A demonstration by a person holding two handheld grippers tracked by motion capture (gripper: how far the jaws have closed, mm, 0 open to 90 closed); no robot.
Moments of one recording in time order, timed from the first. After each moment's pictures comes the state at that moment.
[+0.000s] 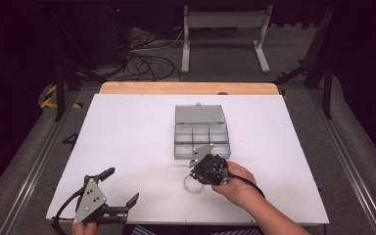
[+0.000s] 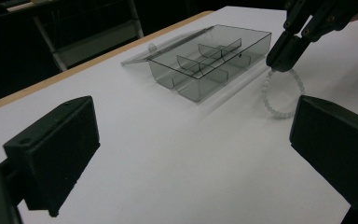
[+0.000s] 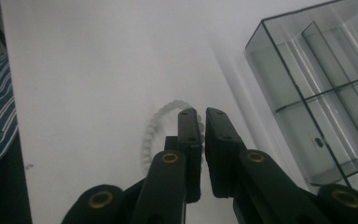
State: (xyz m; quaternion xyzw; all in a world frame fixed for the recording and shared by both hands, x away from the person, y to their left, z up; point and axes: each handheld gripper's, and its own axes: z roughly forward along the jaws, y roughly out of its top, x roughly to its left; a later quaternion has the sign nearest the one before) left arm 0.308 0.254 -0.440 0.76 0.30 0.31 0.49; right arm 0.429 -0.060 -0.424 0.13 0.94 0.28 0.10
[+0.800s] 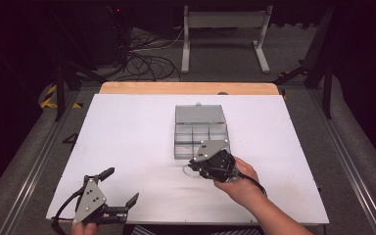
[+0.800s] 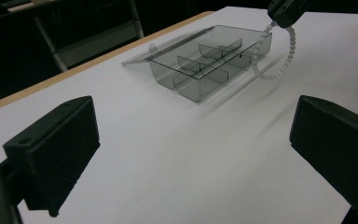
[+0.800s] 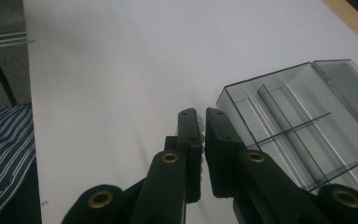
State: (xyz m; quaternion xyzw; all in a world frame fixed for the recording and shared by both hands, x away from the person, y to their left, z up) left arm 0.307 0.253 -0.440 0.76 0.30 0.31 0.49; right arm 0.418 -0.073 -0.388 0.14 0.91 0.37 0.14
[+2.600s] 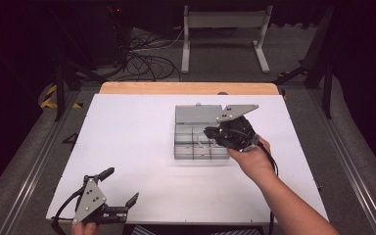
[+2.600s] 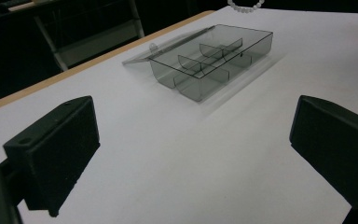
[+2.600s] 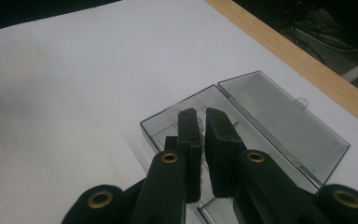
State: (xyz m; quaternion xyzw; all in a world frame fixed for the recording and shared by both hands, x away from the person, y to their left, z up) left arm 0.308 0.254 -0.441 0.76 0.30 0.31 0.49; right arm 0.471 -0.113 -0.340 0.24 0.86 0.41 0.16
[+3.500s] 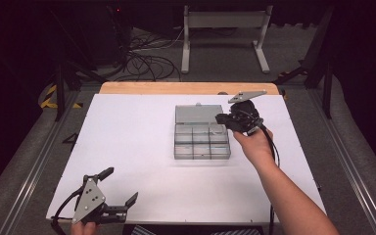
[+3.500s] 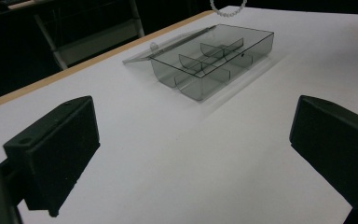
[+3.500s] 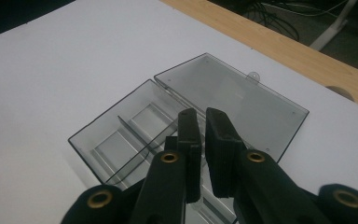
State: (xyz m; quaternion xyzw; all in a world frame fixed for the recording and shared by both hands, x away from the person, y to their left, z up) left arm 0.309 0.256 -0.441 0.76 0.30 0.31 0.49; right arm 0.527 -0.140 -0.359 0.35 0.83 0.41 0.16
